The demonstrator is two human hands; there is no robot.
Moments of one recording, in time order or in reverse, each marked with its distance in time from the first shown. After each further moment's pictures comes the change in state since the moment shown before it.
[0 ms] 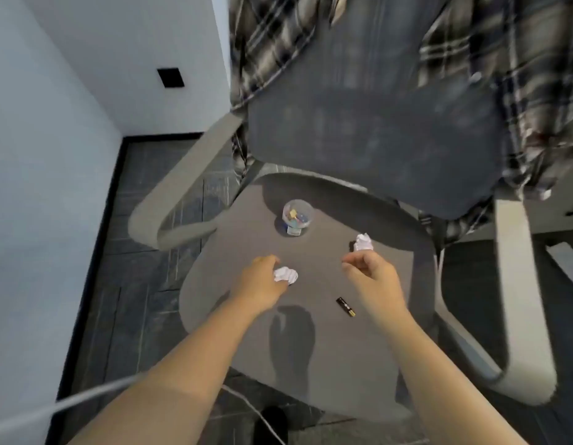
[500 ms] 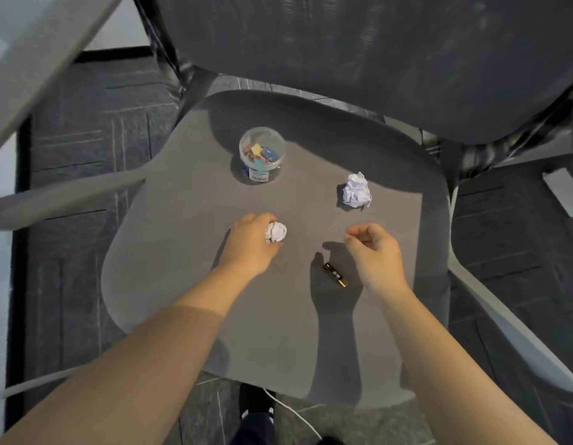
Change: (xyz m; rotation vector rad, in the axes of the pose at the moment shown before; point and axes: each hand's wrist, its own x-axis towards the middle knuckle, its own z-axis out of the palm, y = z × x) left_hand 0.092 -0.006 0.081 0.006 0.033 0.100; right_hand 0.077 0.106 0.011 -0.008 0.145 0.185
